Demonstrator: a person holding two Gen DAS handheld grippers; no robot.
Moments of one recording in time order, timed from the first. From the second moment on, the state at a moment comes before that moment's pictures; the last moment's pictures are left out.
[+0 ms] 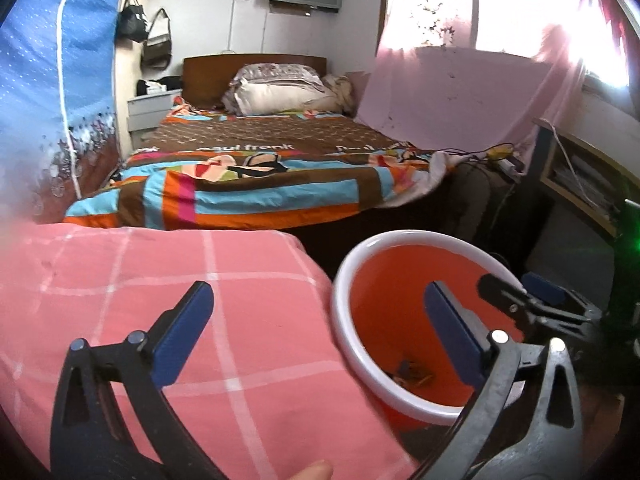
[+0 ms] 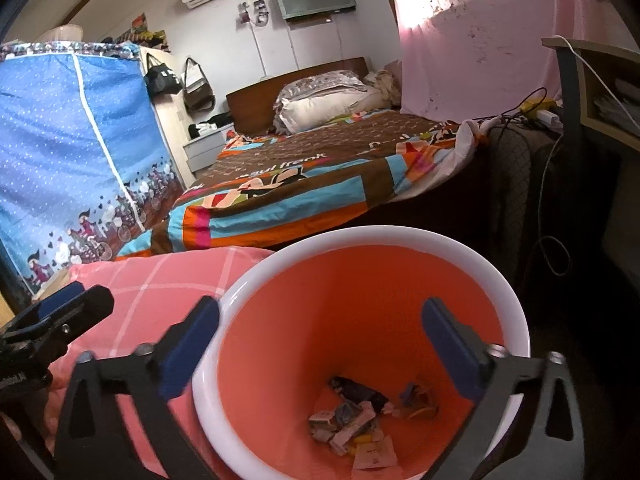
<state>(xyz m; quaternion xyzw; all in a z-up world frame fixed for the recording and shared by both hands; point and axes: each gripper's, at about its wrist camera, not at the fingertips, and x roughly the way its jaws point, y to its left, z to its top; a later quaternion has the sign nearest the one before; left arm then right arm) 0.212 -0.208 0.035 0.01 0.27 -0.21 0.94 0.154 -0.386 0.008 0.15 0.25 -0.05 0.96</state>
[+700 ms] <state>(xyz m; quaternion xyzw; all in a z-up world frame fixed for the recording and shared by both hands) 0.207 -0.172 0.037 0.00 0.27 -0.16 0.95 0.158 -0.370 0.012 0.13 0.25 -0.04 0.96</state>
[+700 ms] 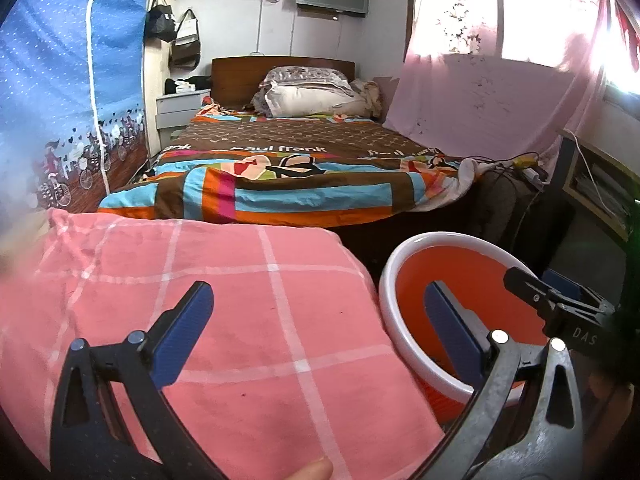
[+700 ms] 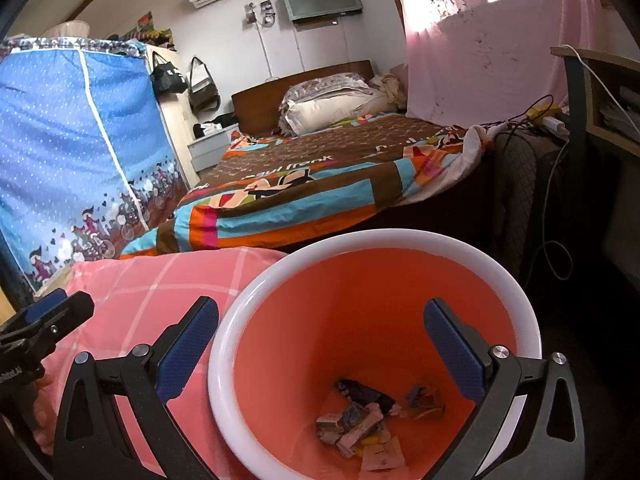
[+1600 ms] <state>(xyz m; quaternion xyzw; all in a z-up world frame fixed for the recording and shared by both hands) 0.156 -0.101 0.046 -0.02 0.22 -0.10 0.97 0.123 -0.316 0.037 0.09 0.19 -0.03 0.98</state>
